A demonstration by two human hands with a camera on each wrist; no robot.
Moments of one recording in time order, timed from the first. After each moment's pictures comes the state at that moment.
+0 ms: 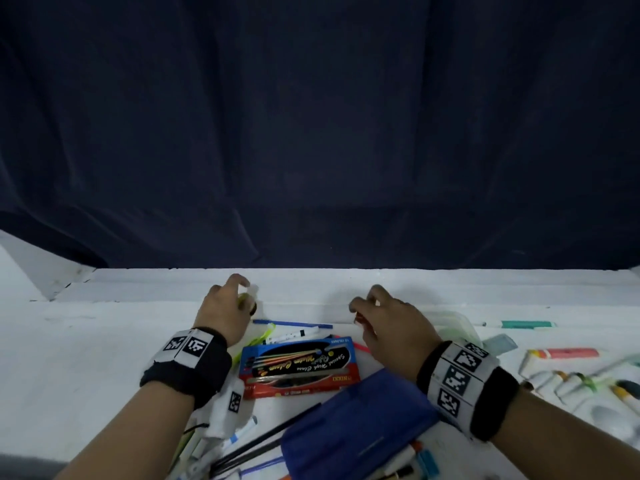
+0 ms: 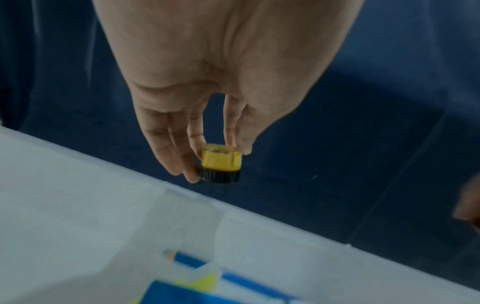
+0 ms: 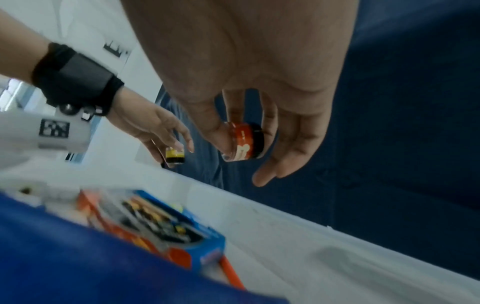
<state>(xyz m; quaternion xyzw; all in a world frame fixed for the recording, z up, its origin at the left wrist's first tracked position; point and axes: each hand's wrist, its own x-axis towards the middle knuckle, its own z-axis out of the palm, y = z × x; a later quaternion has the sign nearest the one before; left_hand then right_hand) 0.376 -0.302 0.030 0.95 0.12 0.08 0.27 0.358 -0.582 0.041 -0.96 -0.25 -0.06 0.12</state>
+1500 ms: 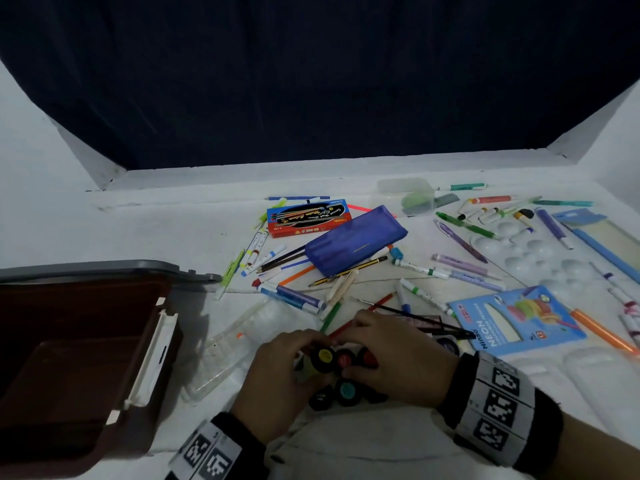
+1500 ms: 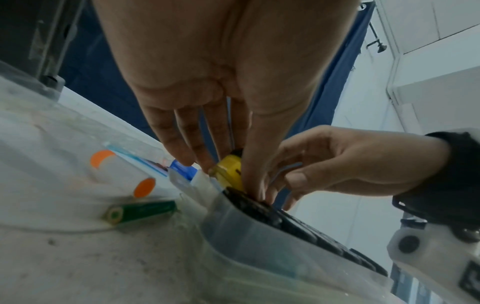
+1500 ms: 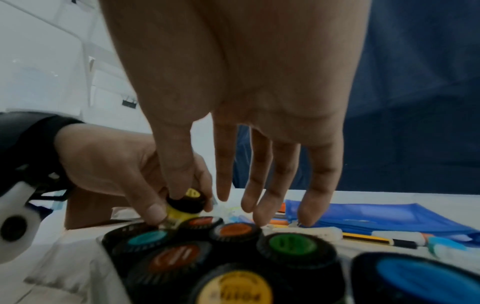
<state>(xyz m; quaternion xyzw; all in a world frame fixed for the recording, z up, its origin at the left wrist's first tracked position) 0.004 -0.352 -0.023 0.91 -0.17 0.04 0.38 0.034 -0.560 0.024 -0.93 -0.31 0.13 0.17</state>
